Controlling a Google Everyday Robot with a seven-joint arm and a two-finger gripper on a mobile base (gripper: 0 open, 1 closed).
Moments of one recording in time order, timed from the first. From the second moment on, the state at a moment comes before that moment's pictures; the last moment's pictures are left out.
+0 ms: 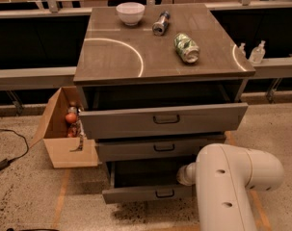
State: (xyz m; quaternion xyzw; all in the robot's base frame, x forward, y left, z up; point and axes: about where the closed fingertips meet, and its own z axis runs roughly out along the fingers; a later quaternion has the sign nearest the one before) arm 0.651 -0.197 0.171 -0.69 0.69 -0.05 0.21
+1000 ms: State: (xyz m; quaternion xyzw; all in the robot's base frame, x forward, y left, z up) arm 0.592 -0.197 0.164 -0.72 0.68 0.04 0.15
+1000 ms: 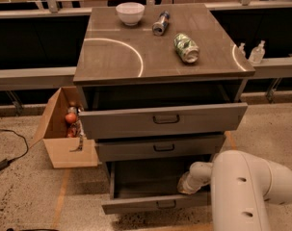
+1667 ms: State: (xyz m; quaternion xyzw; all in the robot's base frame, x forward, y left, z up) arm 0.529 -0.189 0.164 -0.73 0.66 0.12 0.10
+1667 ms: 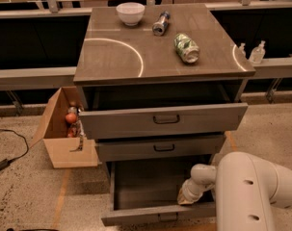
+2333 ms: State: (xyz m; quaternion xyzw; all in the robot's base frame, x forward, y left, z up) arm 0.456 -0.183 0.179 -0.72 0.66 0.20 0.05
